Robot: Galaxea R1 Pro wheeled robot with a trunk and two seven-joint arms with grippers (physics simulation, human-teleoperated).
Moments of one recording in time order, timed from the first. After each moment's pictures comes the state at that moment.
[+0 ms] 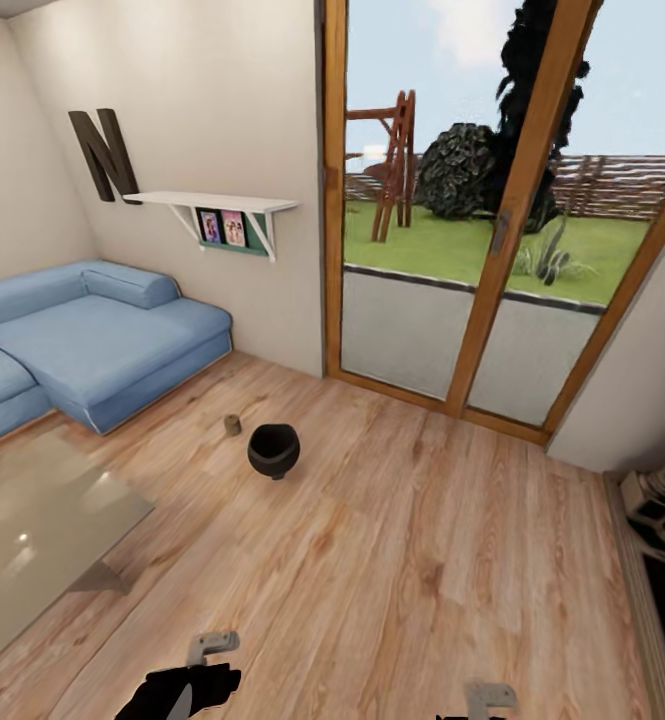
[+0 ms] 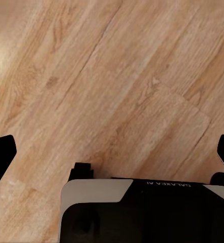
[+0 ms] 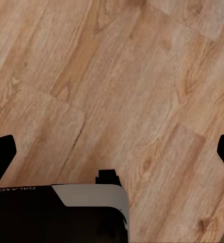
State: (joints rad) left arm -0.37 -0.01 0.00 -0.55 0.12 0.37 0.01; right arm -0.23 0.03 0.01 -0.54 0.00 0.13 -0.12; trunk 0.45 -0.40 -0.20
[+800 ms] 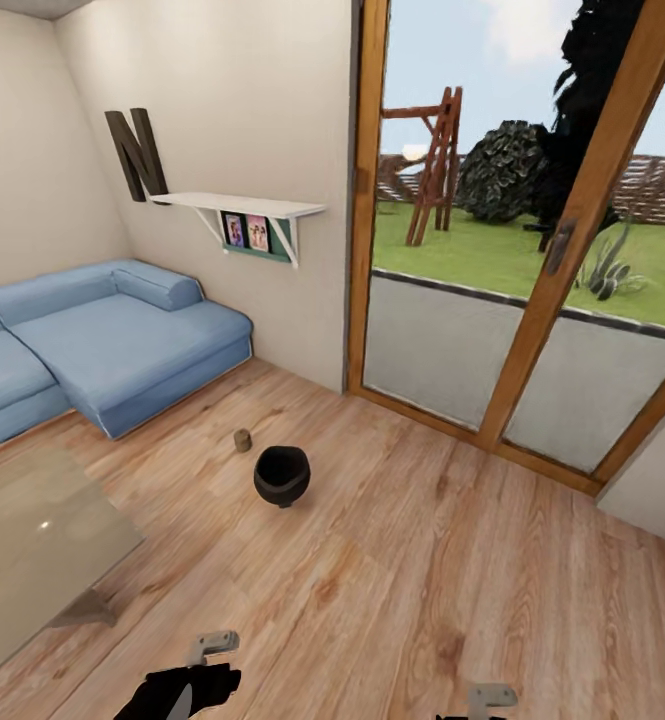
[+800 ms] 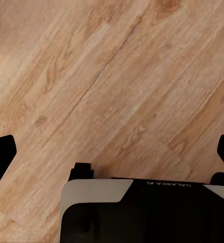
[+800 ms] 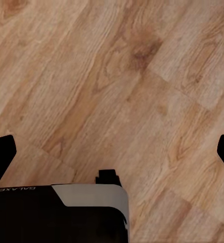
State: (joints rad) left arm -0.37 -0.01 0.00 -0.55 0.12 0.37 0.01; right arm -0.23 0.03 0.01 -0.54 0.00 0.13 -0.12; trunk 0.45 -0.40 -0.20
